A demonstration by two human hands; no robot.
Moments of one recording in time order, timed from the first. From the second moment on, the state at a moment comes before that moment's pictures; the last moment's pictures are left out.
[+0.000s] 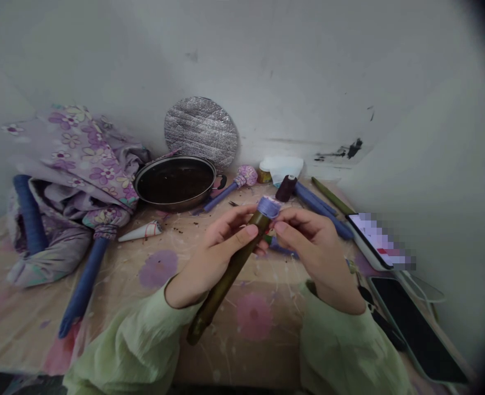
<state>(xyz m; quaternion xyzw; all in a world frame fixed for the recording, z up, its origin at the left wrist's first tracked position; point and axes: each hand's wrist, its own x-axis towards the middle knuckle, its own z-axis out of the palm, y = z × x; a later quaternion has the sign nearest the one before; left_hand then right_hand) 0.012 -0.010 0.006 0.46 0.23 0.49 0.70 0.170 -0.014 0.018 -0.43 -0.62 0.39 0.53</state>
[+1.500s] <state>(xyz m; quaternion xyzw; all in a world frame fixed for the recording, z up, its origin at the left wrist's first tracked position) 0.016 -0.004 -0.008 0.58 0.29 0.46 0.61 0.145 -0.014 0.002 -0.45 -0.60 0.35 0.56</state>
